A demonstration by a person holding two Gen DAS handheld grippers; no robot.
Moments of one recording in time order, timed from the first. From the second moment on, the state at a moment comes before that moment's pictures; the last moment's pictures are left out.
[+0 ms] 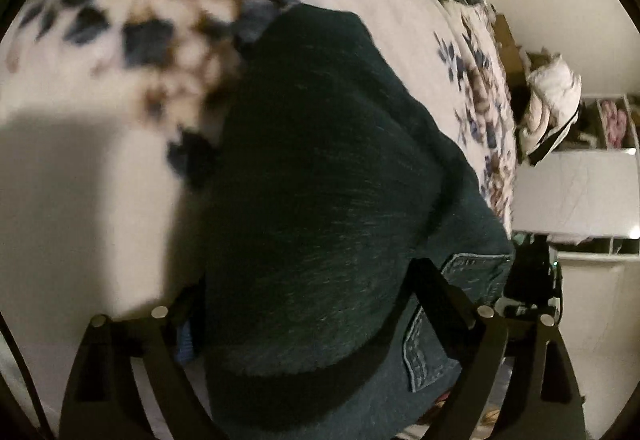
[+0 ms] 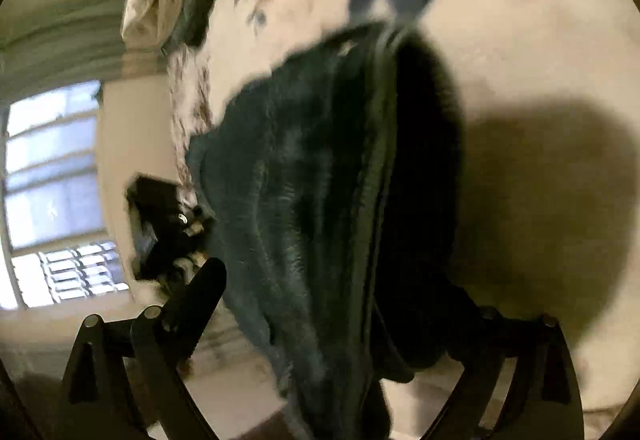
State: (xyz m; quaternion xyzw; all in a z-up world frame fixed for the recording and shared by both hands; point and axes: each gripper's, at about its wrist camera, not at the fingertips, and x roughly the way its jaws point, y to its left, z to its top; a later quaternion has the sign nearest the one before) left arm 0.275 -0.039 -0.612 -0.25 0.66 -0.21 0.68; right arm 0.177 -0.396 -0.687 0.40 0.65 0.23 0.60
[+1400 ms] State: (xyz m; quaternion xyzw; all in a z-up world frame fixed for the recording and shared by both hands) left arm 0.661 0.000 -0.389 -0.23 0.58 -0.23 0.74; right arm 0.631 -0.324 -0.439 0.32 0.60 0.20 0.70
